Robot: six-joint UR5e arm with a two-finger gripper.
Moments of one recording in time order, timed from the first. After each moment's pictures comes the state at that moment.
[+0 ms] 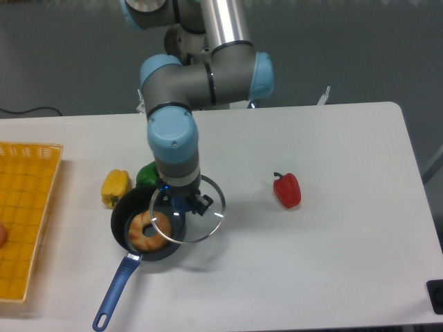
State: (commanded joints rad) arm 2.22 -1.94 -1.56 -1.26 1.55 0.86
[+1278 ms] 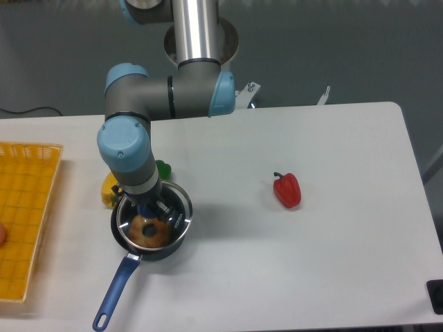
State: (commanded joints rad) arm 2.13 -1.97 -1.55 -1.23 1.55 0.81
